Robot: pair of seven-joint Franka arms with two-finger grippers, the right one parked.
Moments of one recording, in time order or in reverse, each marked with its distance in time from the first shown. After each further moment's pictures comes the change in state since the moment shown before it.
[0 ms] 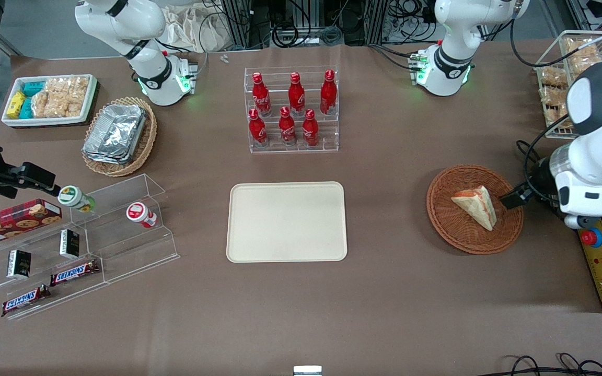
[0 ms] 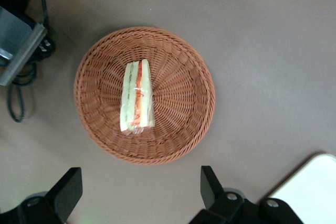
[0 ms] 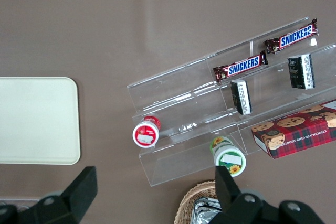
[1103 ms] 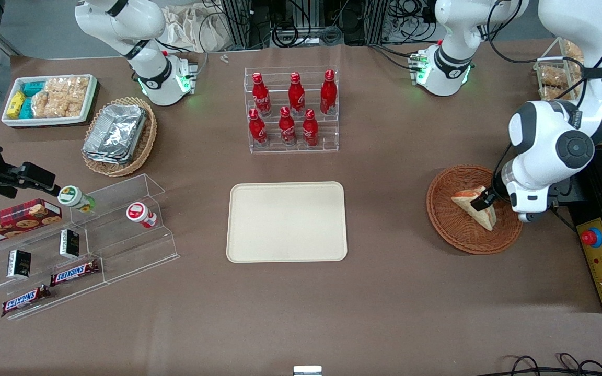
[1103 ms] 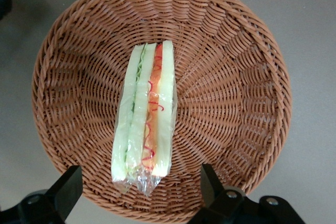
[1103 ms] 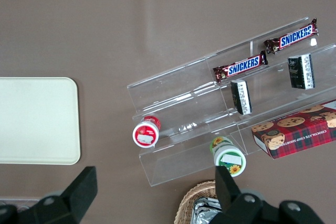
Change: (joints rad) arm 0.039 -0.002 0.003 -0.479 0.000 0.505 -0.040
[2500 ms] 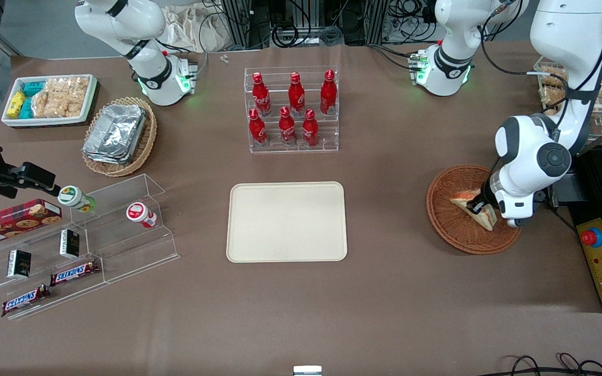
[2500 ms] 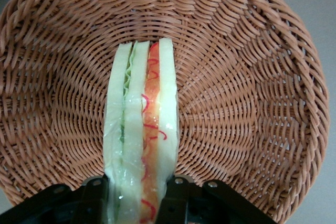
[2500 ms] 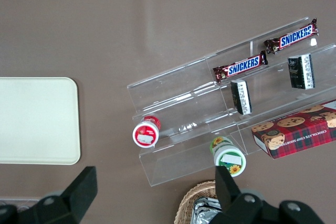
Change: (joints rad) arm 0.007 0.100 0.001 -0.050 -0.001 0.181 -0.039
